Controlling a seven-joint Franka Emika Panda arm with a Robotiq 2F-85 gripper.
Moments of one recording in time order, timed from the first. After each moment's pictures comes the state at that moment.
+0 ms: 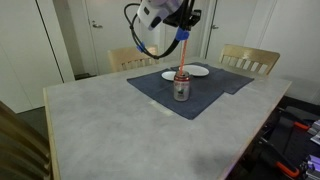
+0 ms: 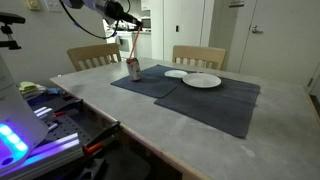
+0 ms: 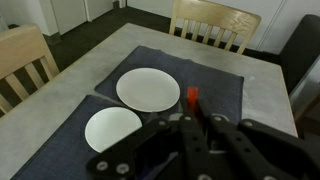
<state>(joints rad) 0.33 0.26 0.30 -2.04 -1.14 1.60 -0.91</state>
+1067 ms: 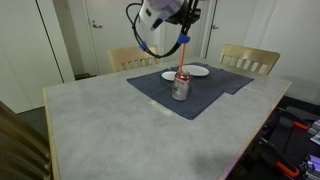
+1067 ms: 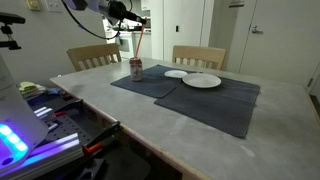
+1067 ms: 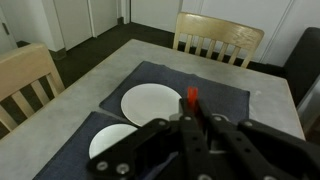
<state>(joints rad) 0.32 0.27 0.28 -2.05 -1.21 1.59 -0.89</state>
